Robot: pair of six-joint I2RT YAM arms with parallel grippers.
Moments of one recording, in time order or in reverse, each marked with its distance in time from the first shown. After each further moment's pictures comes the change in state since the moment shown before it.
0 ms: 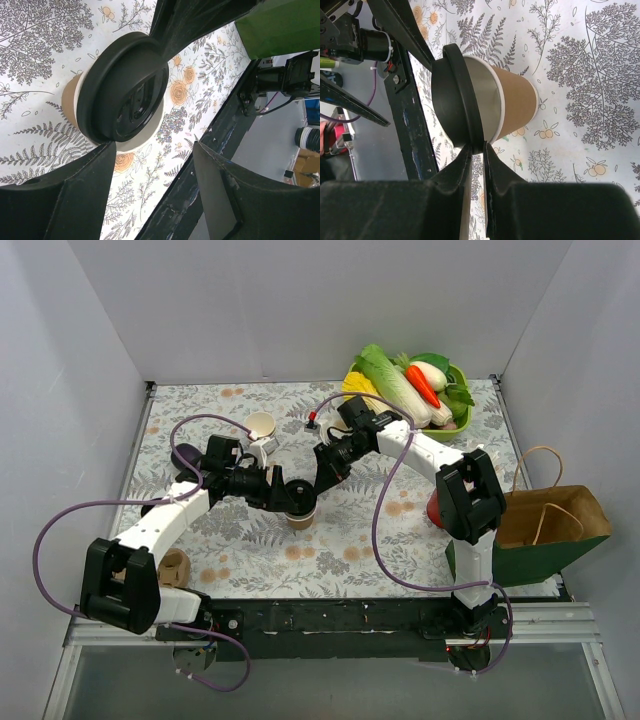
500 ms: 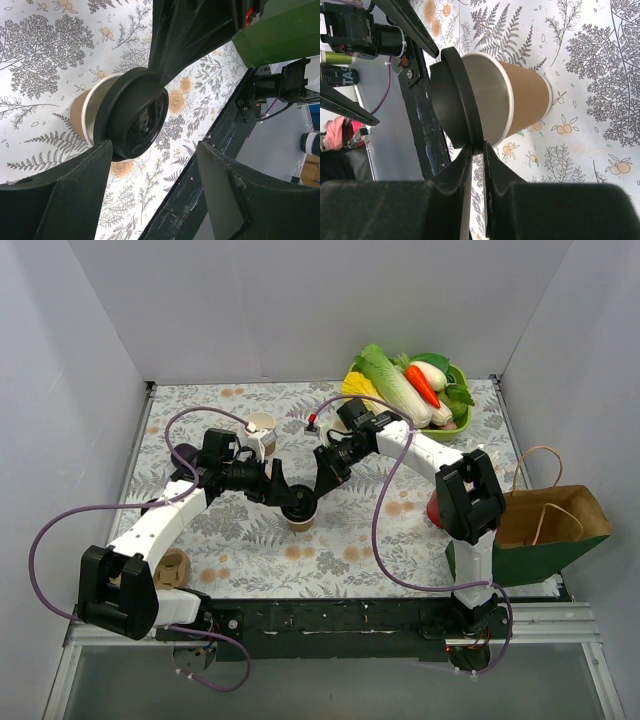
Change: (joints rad) left arm 0.000 -0.033 0.045 -0.016 -0.016 0.001; right arm 0.000 0.000 0.000 -0.041 -0.037 0.014
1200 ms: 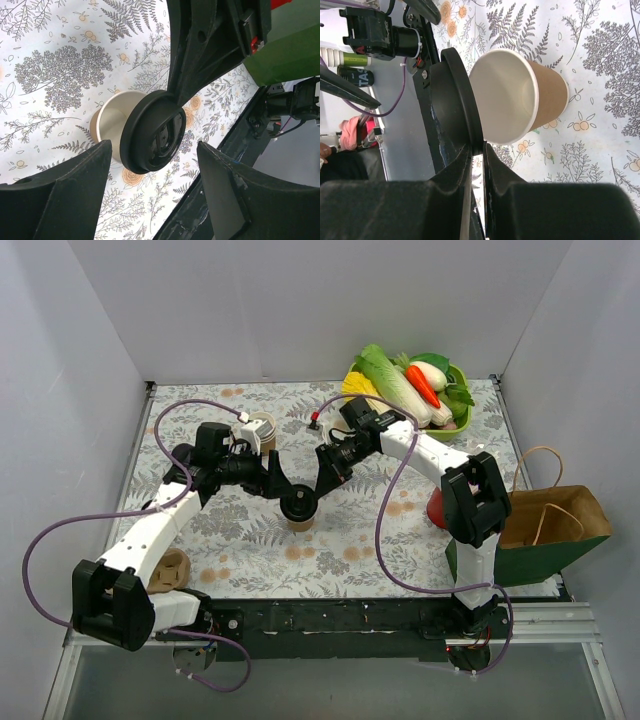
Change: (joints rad) left arm 0.000 -0.053 0.048 0.001 -0.090 -0.005; right arm -0.005 -0.037 -0.011 -0.011 -0.037 0.033
